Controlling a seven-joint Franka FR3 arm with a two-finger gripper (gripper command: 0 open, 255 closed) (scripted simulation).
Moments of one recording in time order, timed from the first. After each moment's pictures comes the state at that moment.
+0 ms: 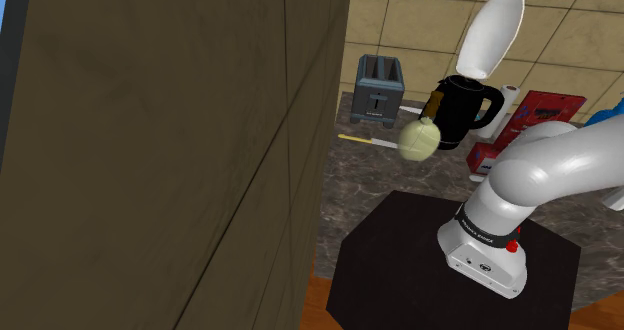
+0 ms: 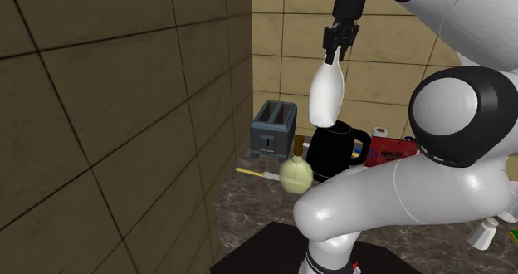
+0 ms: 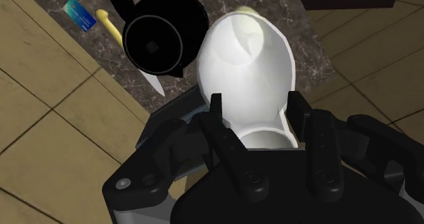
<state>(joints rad) -0.11 -0.75 -0.37 -1.83 -0.21 1.24 -0.50</state>
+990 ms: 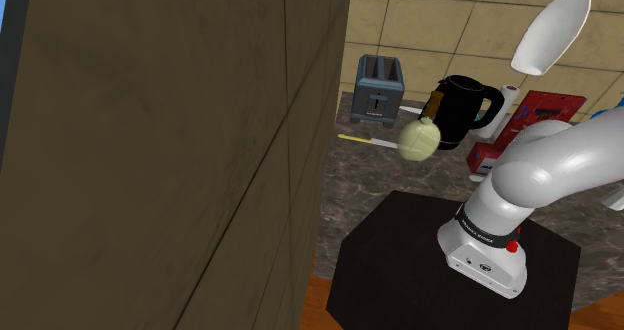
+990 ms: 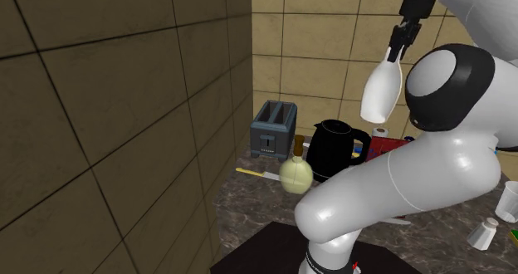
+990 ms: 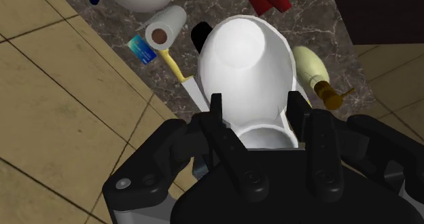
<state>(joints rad) -0.05 -0.65 -0.75 -1.58 -0.37 1.19 -0.89</state>
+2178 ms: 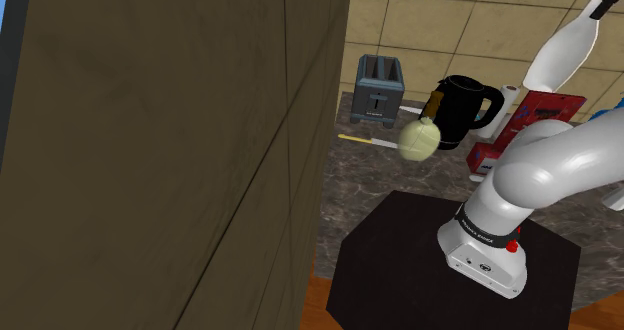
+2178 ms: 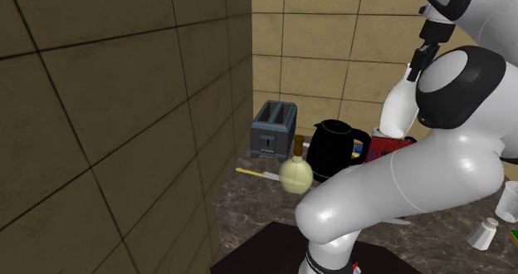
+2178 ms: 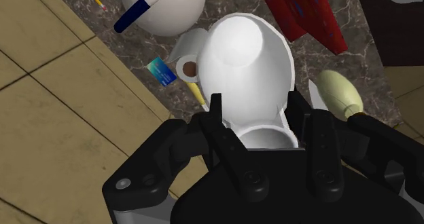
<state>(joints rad) -0.03 -0.67 -0.94 -1.65 -0.45 1.32 -1.03</state>
